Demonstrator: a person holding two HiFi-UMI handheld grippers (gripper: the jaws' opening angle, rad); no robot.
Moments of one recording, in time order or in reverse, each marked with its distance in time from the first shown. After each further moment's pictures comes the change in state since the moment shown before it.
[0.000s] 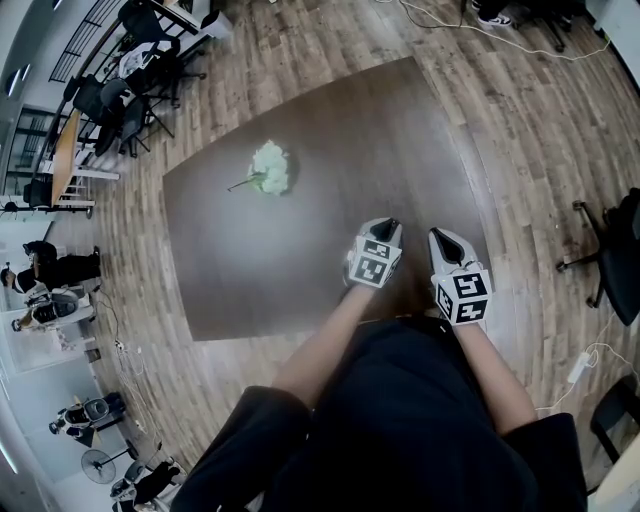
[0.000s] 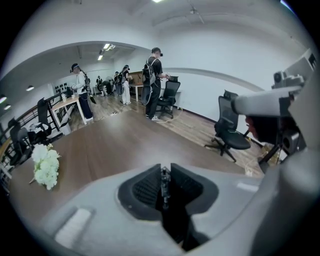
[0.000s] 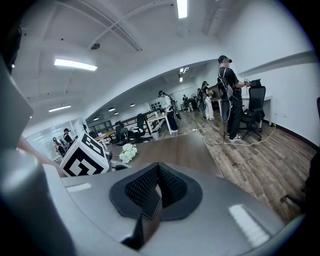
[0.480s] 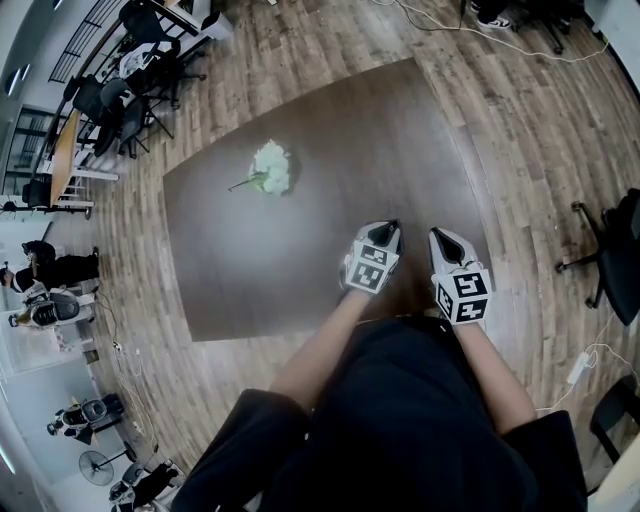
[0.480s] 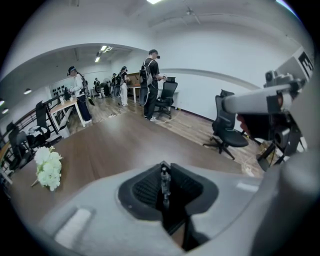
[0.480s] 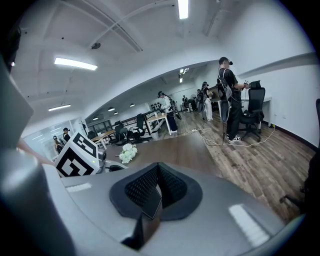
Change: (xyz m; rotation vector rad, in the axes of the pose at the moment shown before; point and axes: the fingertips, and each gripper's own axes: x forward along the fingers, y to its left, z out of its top) left arm -0.017 -0.004 -0.009 0.029 -0.006 -0.012; right arm -0.002 0.006 -0.002 -0.006 -0.004 -0.009
